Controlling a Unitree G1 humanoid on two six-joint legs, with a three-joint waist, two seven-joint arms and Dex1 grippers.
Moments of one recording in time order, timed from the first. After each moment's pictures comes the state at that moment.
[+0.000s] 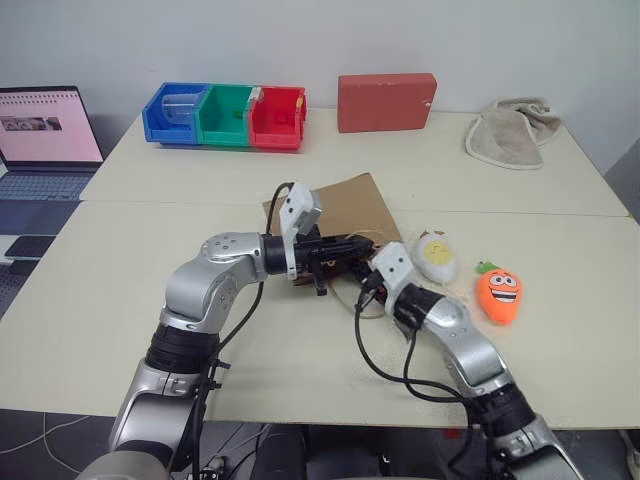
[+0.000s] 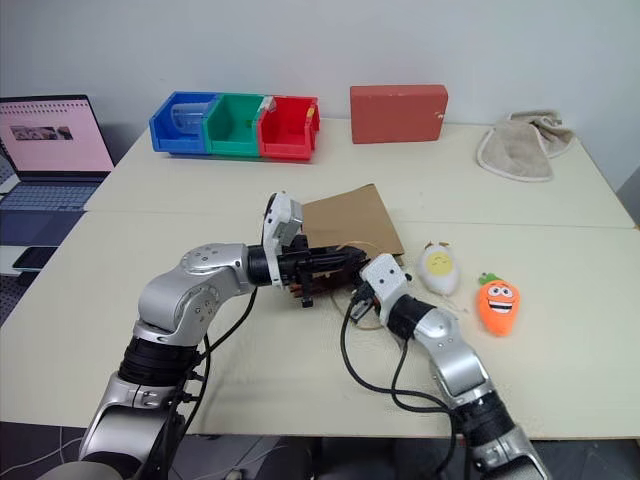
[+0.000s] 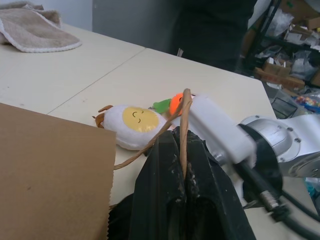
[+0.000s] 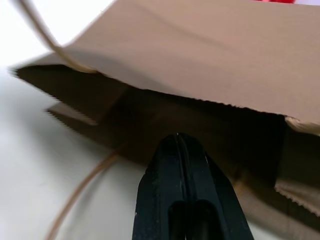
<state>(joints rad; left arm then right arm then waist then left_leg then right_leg) -0.61 0.41 -0.10 -0.09 -0.53 0.67 -0.98 -0.35 -0.18 0.30 0.02 0.01 0.23 0.39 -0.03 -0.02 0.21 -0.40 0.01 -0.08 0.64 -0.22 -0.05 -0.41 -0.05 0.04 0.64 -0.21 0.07</state>
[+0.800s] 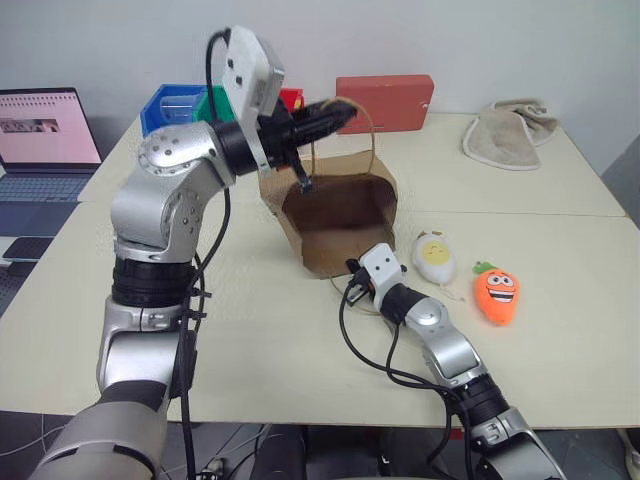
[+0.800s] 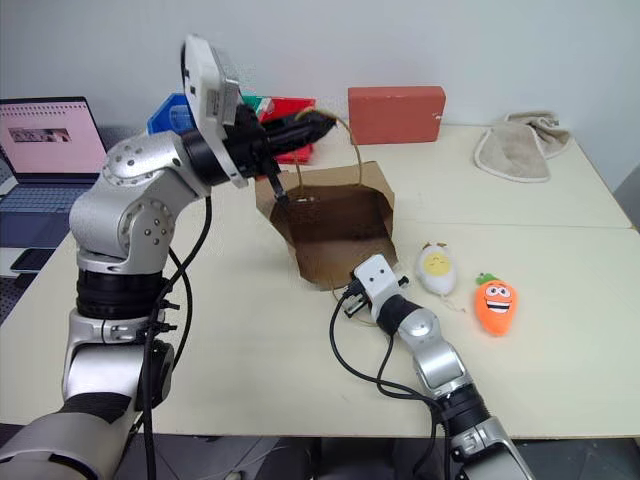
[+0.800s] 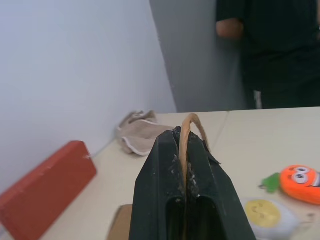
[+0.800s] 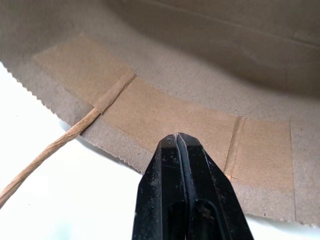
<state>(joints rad) -0.98 0.50 0.02 0.03 -0.42 0.42 -0.88 -0.37 -0.10 0.30 0.13 -0.08 0.25 0.33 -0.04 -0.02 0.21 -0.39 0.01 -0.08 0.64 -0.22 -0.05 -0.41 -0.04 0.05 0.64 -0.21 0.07</state>
